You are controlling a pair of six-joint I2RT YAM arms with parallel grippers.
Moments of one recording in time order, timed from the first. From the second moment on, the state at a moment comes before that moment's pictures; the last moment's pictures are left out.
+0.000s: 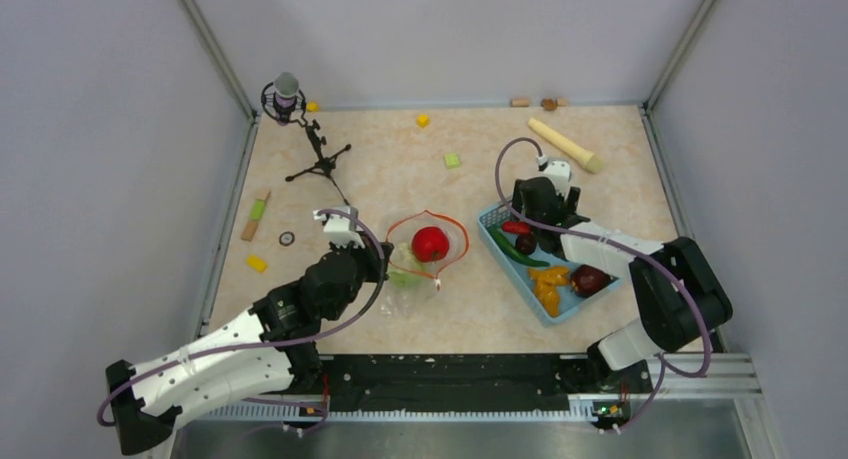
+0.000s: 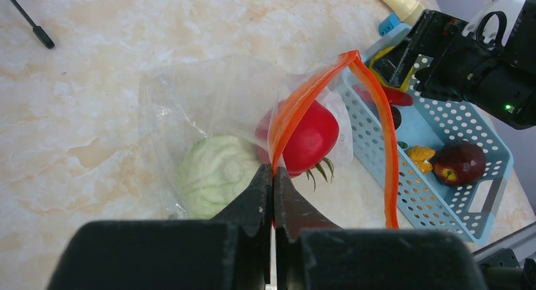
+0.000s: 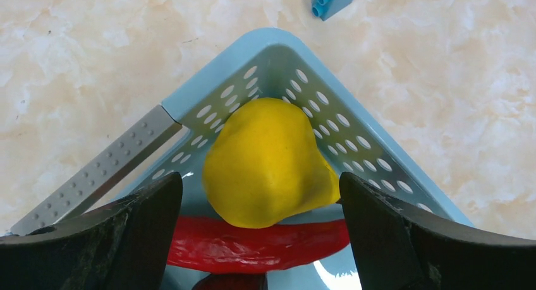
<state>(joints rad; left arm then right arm) -1.00 0.65 0.57 -0.24 -0.57 -0.65 0.46 1.49 0.73 0.05 0.57 0.38</state>
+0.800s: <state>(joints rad) -1.00 0.67 0.57 -0.24 -0.57 -0.64 0.46 1.54 0.75 0.10 0.62 0.38</state>
